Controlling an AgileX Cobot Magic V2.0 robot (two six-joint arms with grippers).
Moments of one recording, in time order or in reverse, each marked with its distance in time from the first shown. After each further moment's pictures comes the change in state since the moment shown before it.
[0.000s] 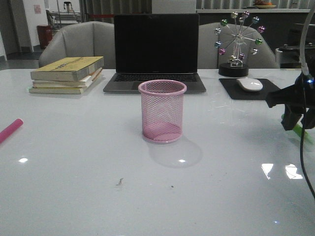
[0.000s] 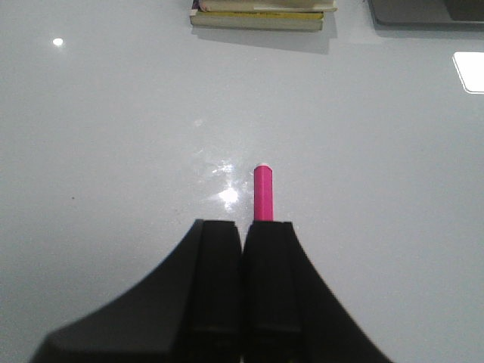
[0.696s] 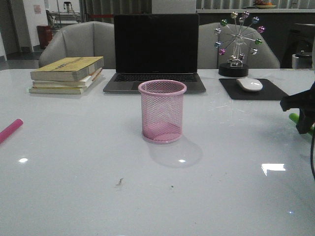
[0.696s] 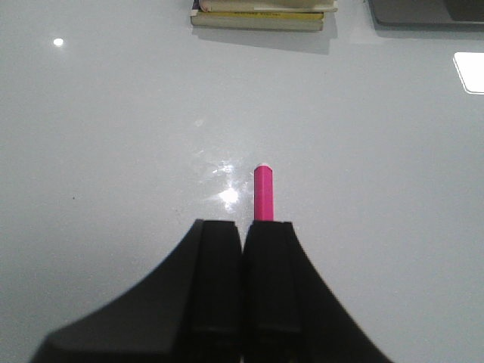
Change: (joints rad) left arm 0.000 0.000 0.000 0.000 0.000 0.000; right arm -0.081 0.045 -0.008 -0.004 -0.041 0.002
